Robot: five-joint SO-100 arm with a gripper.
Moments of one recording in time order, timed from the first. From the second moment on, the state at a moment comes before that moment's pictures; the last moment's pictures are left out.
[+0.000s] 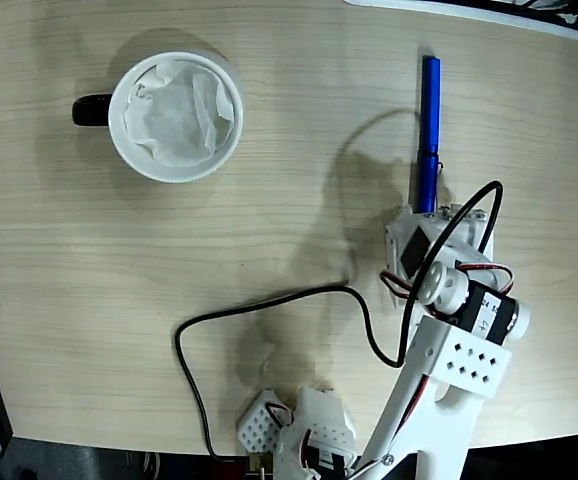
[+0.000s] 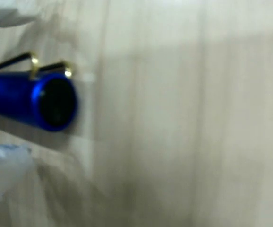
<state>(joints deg) 20.8 68.4 91.8 67.2 57.3</state>
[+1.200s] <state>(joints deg) 20.4 65.6 90.4 63.9 56.3</state>
